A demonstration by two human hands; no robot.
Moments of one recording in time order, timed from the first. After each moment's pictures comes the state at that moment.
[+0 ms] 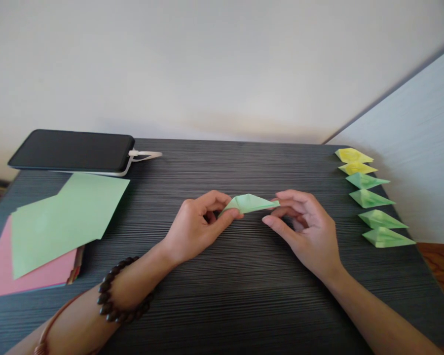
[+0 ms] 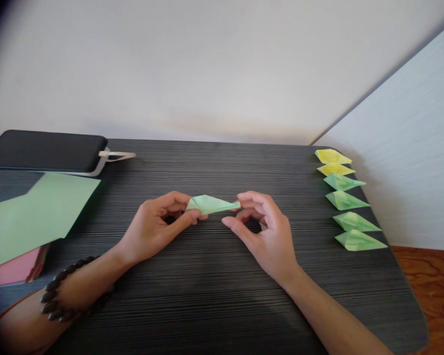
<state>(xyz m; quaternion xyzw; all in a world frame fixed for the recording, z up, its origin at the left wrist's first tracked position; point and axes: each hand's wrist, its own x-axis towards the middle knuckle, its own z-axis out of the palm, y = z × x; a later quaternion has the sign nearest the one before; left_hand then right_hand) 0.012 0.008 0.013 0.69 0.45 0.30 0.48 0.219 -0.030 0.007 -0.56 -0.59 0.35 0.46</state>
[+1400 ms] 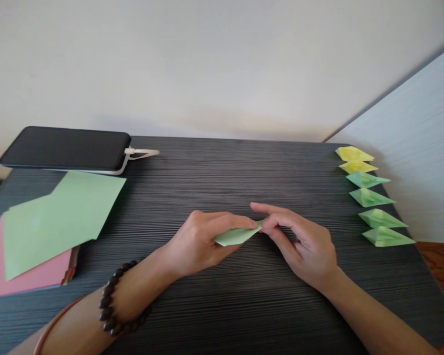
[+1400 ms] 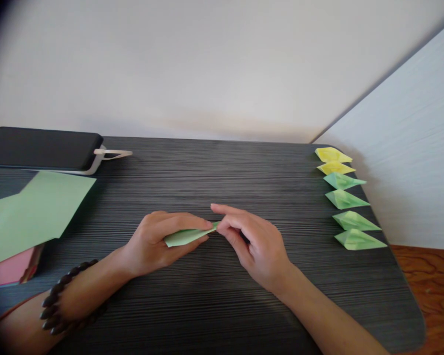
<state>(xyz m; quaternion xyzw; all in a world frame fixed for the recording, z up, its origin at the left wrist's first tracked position) 0.008 -0.001 0.001 0.83 0.27 0.34 0.36 0.218 -0.035 0.020 -0.49 -0.77 0.23 0.33</state>
